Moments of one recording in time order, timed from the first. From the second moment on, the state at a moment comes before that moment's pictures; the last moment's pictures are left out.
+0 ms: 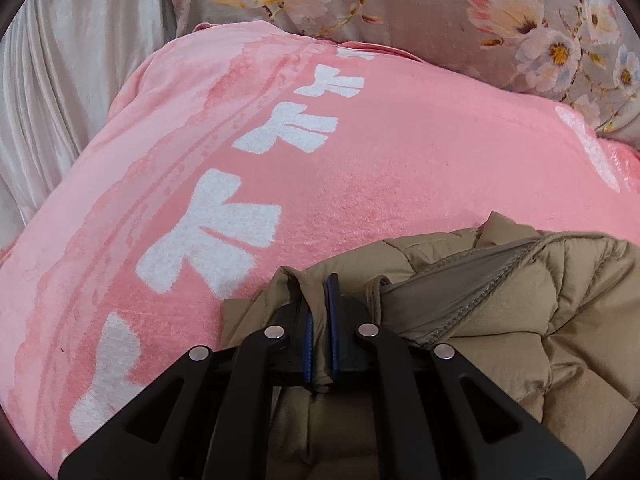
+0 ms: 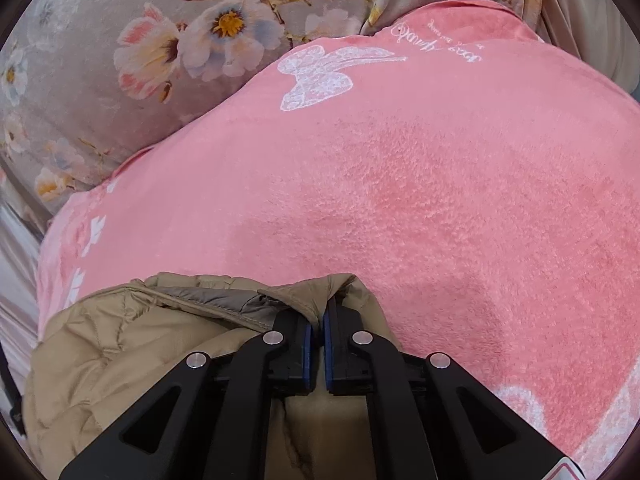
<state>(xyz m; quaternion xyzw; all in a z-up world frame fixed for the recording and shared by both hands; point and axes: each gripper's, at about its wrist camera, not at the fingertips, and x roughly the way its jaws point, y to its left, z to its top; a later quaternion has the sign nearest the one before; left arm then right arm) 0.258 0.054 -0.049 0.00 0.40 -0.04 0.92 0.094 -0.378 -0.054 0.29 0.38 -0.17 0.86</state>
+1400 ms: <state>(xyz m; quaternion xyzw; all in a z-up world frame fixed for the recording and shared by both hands) 0.242 -0.020 -0.027 0.04 0.40 -0.06 0.92 -0.035 -0.378 0.177 0.30 0.28 -0.05 0.91</state>
